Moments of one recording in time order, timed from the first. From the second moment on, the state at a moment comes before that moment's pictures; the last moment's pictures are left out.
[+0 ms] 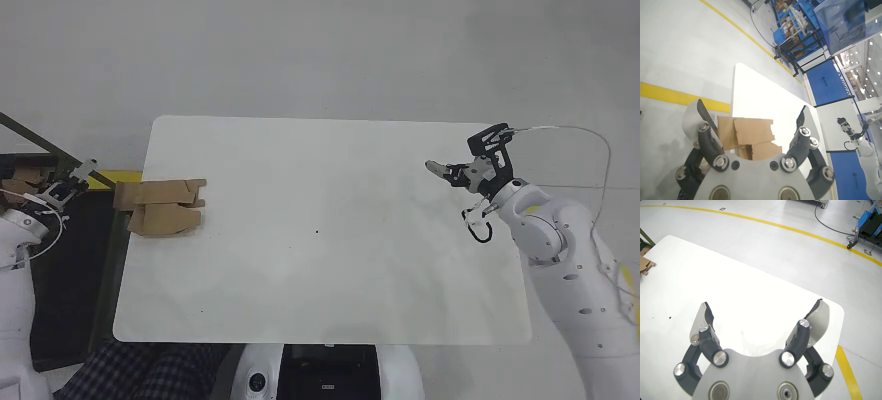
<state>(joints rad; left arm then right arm) 1.21 -0.82 -1.95 -0.86 0.18 -0.67 -0.75 -1.15 -0.98 1.32 -1.57 -0.91 -0.35 0.38</state>
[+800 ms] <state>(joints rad) 1.01 -0.83 -1.73 -0.55 0.41 -0.67 -0.76 -1.15 -0.98 1.32 -1.57 -0.91 -0.35 0.38</state>
